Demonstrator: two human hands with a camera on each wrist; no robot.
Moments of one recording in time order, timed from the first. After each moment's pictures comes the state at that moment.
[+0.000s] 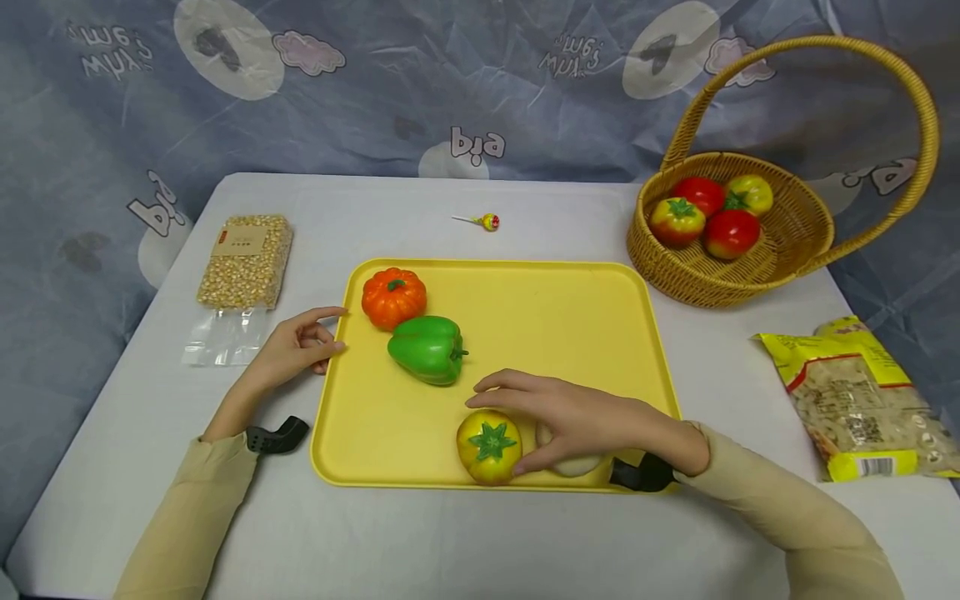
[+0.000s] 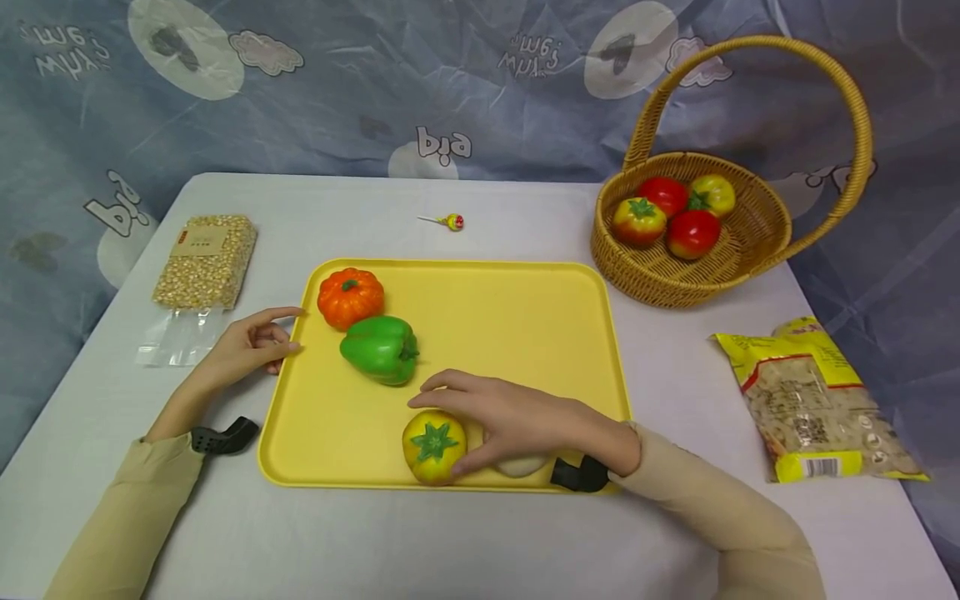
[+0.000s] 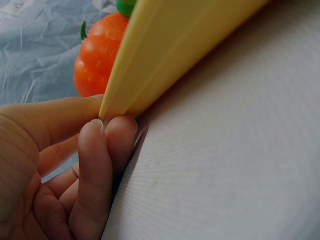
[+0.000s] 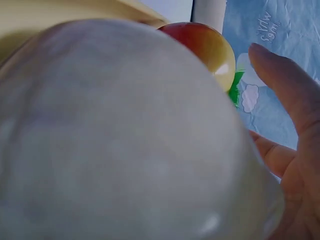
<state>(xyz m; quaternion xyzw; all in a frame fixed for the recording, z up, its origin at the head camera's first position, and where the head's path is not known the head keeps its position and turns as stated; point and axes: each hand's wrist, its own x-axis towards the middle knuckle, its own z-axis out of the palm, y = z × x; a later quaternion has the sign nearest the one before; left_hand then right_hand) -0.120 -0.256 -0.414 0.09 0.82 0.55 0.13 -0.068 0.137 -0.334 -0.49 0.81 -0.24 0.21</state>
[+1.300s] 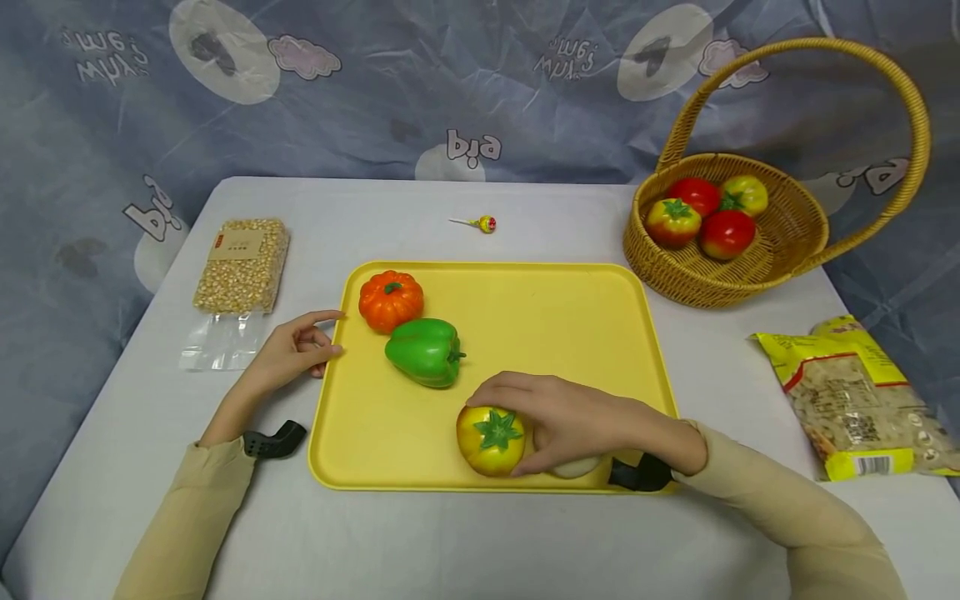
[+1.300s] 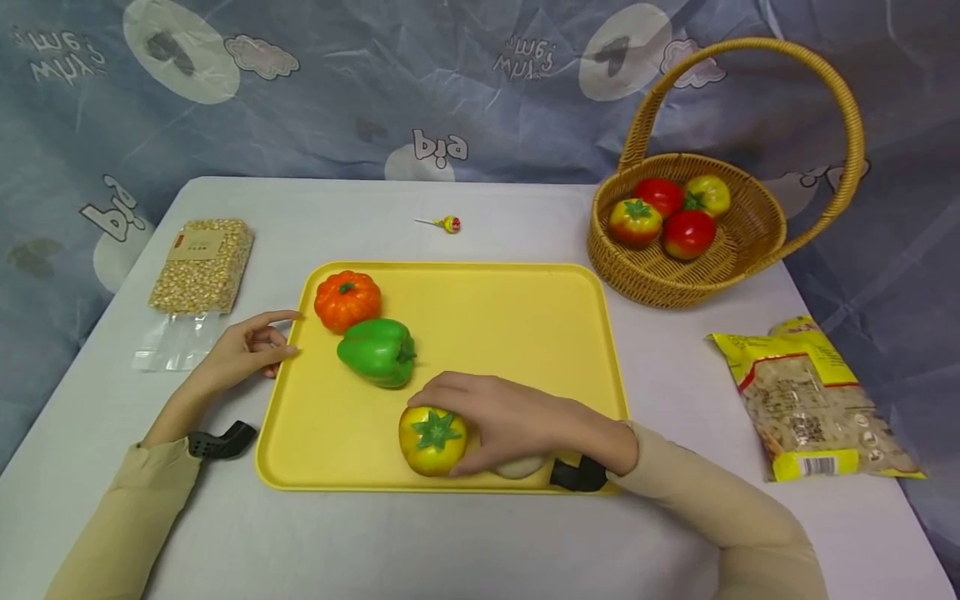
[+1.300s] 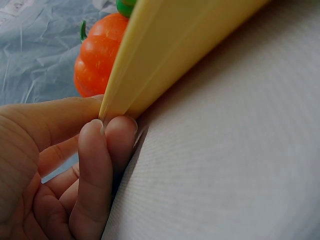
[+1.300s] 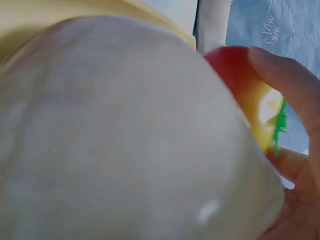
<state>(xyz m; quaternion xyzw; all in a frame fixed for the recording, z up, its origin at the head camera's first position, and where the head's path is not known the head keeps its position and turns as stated) -0.120 -0.256 -0.414 0.09 0.83 0.54 0.13 -0.068 0.136 -0.333 -0.49 0.81 -0.25 0.20</state>
